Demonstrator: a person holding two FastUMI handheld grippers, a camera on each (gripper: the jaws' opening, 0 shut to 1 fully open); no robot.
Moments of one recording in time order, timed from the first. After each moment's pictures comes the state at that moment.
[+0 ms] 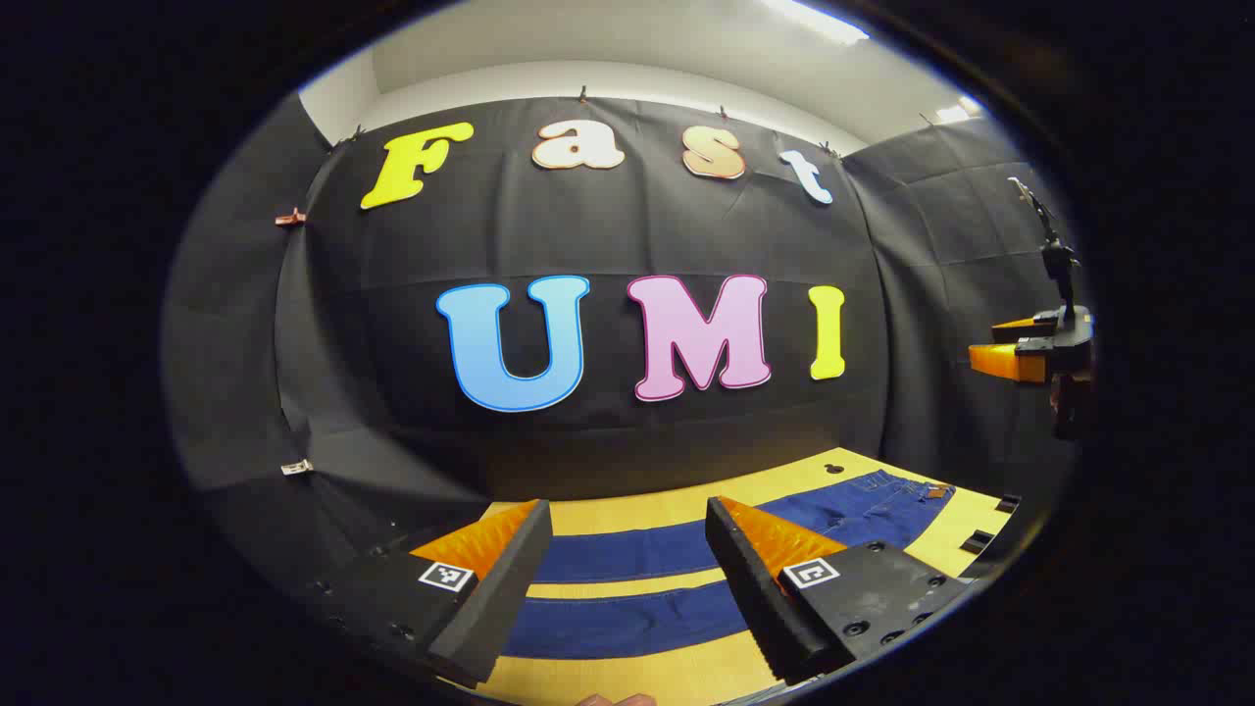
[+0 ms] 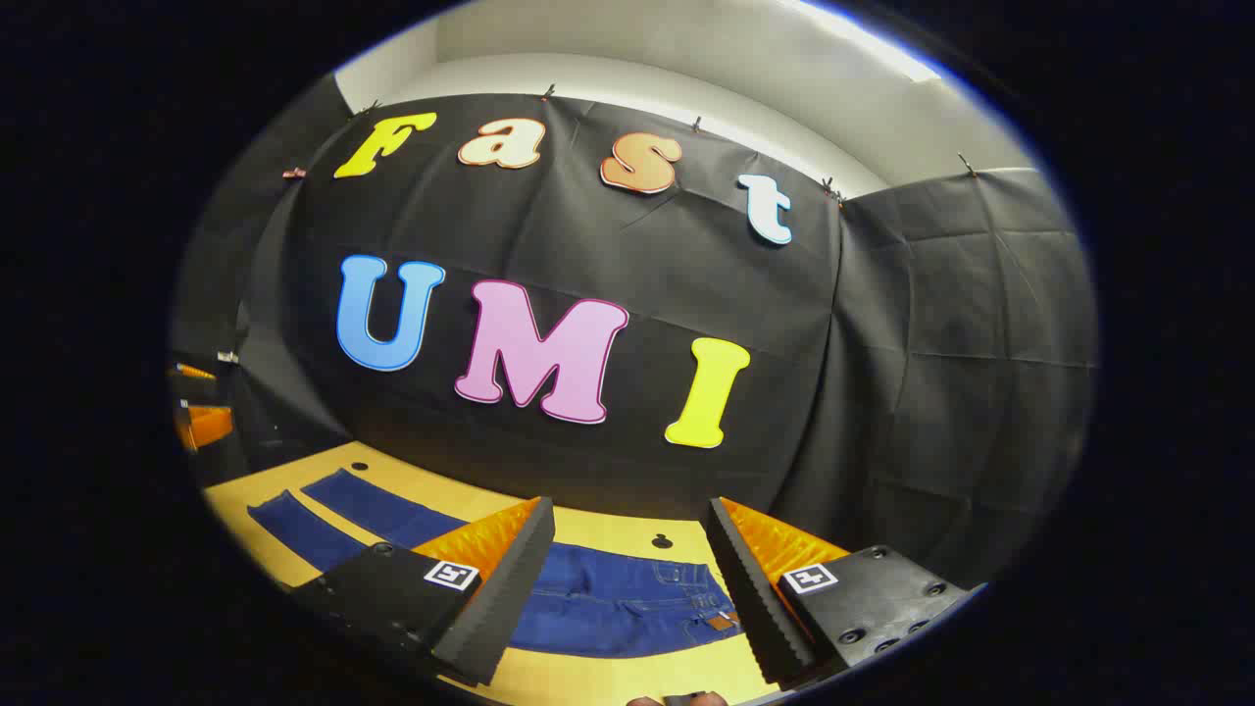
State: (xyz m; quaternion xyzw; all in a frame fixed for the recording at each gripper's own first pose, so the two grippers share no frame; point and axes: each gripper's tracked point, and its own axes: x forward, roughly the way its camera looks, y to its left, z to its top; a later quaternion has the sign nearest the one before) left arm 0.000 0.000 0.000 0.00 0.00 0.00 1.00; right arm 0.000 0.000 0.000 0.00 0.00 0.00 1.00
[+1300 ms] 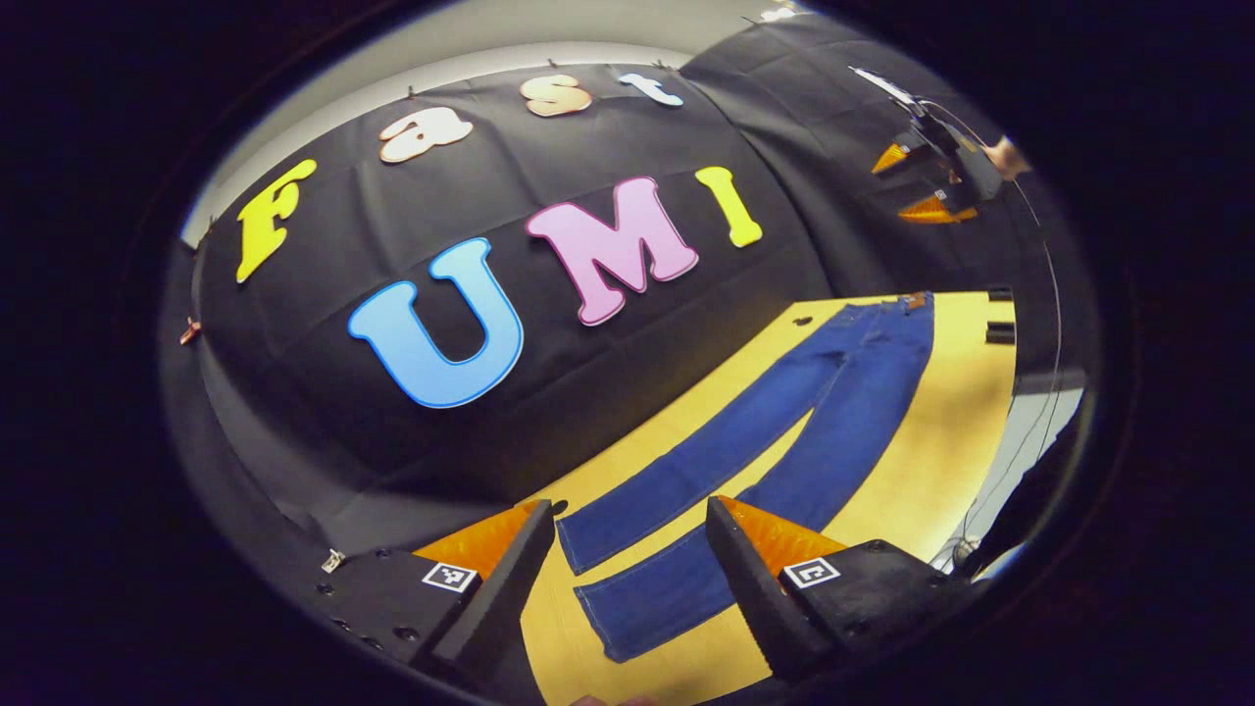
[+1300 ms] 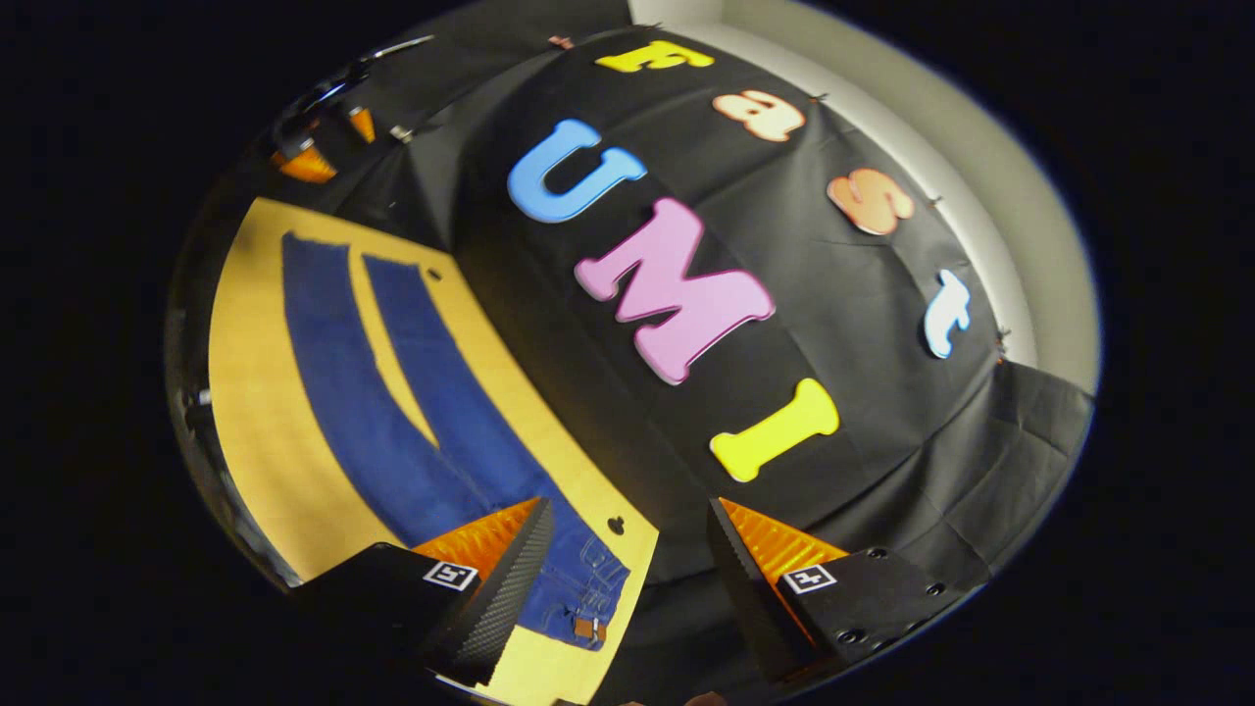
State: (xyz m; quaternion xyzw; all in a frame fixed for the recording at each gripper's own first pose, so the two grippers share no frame) left arm 0.024 0.052 -0.114 0.26 0.10 -0.12 0.95; right arm 0.041 0.008 -0.125 -0.35 0.03 0.18 0.92
